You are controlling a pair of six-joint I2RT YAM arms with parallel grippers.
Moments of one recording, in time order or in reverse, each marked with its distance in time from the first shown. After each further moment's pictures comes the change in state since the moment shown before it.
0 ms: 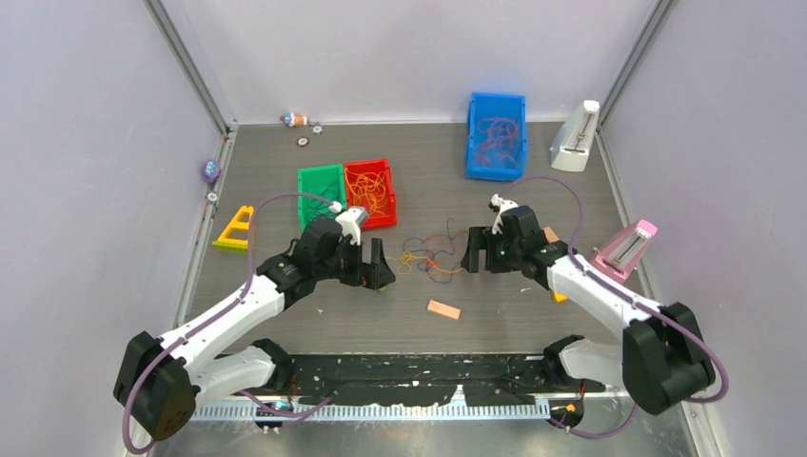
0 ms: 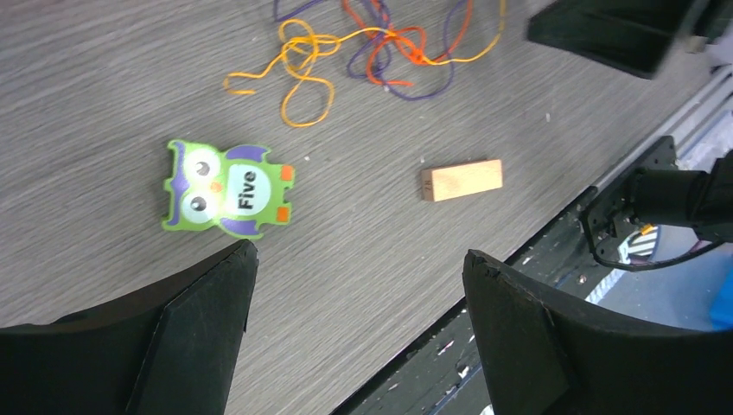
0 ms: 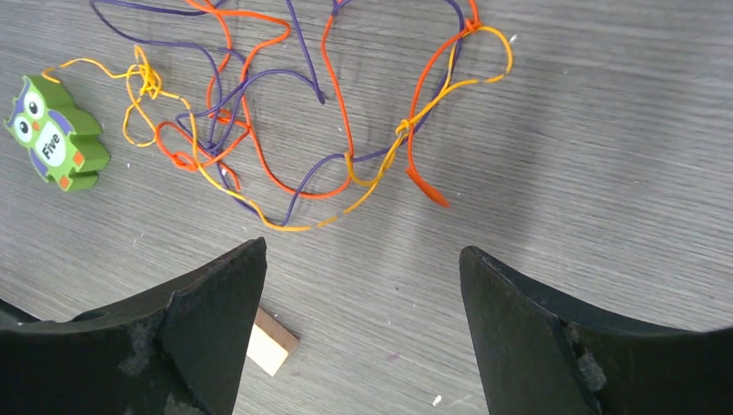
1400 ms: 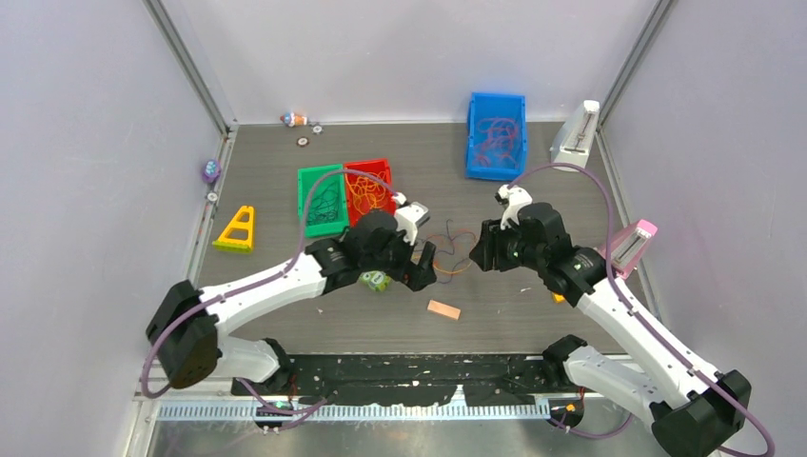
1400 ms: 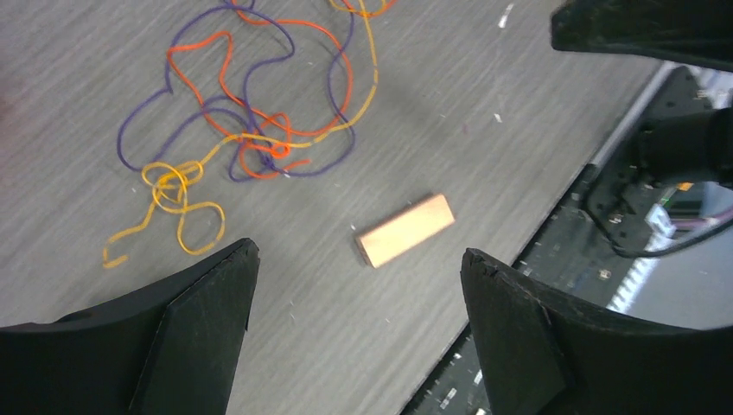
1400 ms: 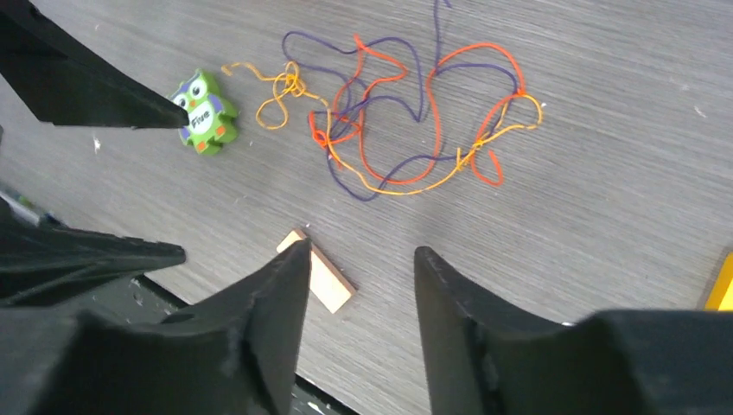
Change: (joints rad) left arm -0.266 0.249 0.230 0.101 -0.087 0.159; right arm 0.109 -0.269 0.170 -0.242 0.003 -0.042
